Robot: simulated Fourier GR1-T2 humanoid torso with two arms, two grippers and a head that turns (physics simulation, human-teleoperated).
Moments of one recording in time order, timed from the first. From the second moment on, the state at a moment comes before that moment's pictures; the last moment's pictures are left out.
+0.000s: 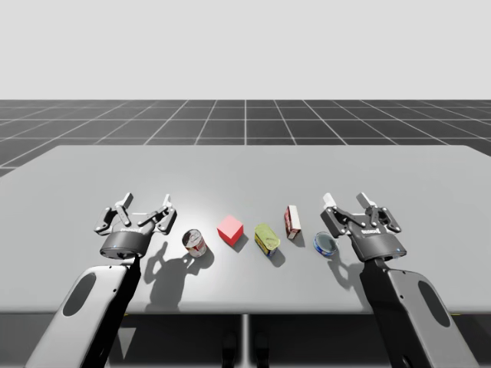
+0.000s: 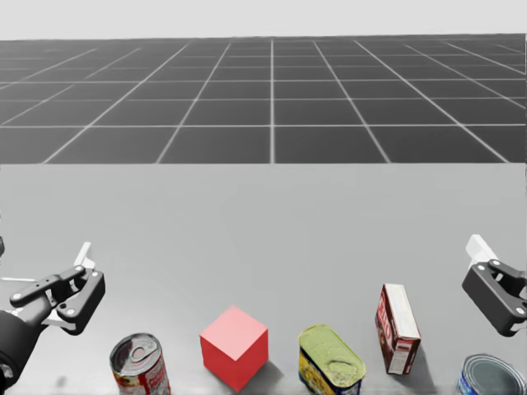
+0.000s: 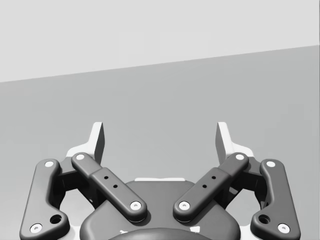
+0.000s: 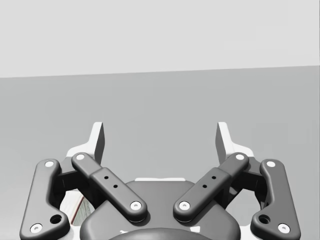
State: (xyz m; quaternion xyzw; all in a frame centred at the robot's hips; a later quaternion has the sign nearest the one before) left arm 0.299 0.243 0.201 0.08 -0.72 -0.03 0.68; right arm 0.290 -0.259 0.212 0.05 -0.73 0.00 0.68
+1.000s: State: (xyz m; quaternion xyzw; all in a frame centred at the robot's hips) left arm 0.245 0.205 0.229 0.00 -0.69 -0.04 0.72; right arm 0.290 -0.259 0.209 0.04 -0.73 0.01 0.68
